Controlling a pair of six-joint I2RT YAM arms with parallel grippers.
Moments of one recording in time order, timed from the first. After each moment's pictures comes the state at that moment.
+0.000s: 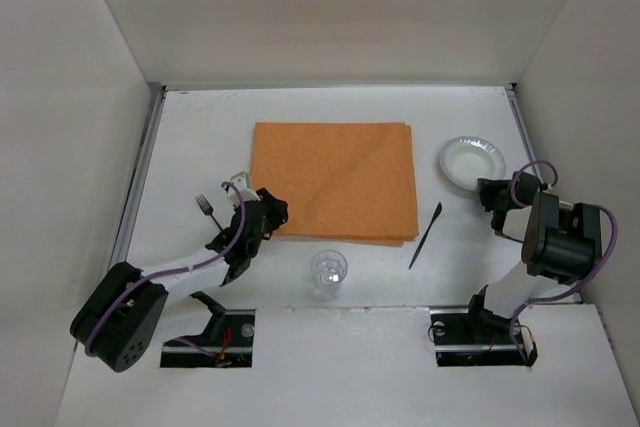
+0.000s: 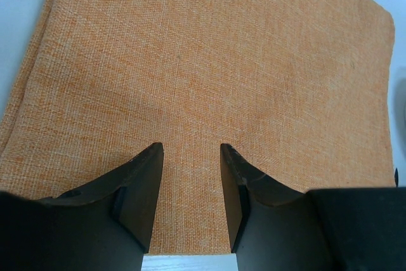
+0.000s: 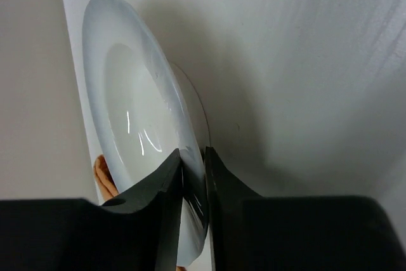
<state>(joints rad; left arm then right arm) -0.59 1.15 0.25 0.45 -0.38 -0.79 -0.37 1.64 0.47 0.61 -0.07 1.21</state>
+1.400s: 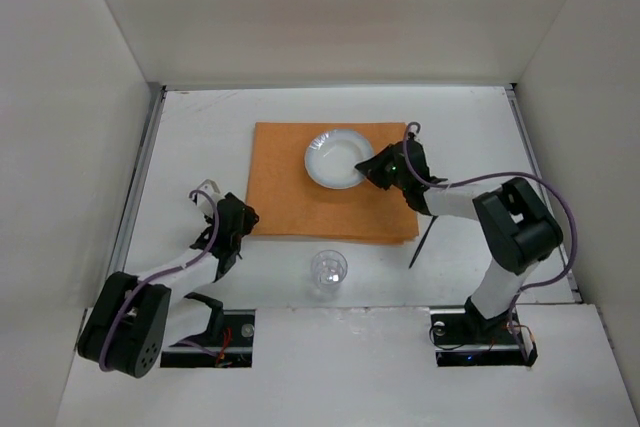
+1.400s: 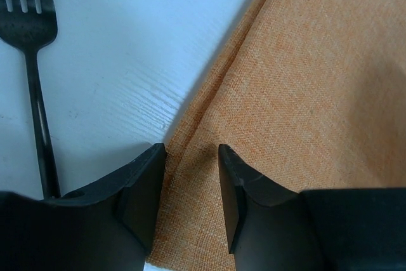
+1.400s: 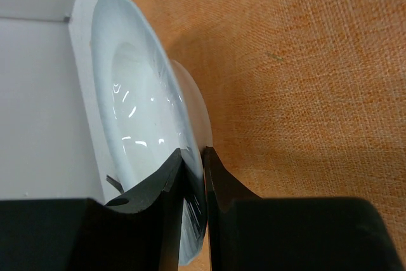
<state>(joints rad) -0.34 1.13 0.22 0.29 -0.40 -0.89 0.46 1.72 0.83 0.44 -0.05 1.13</state>
